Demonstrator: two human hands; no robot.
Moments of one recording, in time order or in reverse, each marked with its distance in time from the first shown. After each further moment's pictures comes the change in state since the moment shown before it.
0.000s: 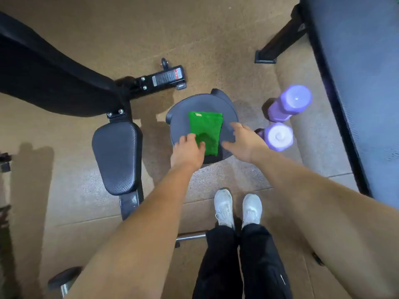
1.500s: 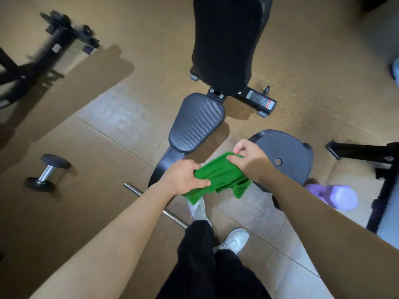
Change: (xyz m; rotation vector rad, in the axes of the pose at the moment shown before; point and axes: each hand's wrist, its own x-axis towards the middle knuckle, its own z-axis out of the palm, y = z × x) left_hand -0.200 -0.234 -0.074 -0.473 0.094 -0.039; right_hand -0.102 -0.232 0.108 -0.211 -0.297 -0.375
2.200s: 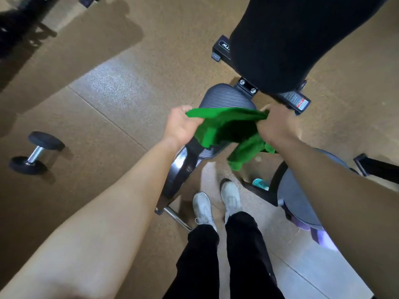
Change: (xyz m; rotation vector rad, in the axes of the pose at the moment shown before) left_hand 0.159 -0.103 -0.107 -0.841 0.423 -0.291; right_hand 0.206 -0.076 0.027 -0.479 0.271 0.114
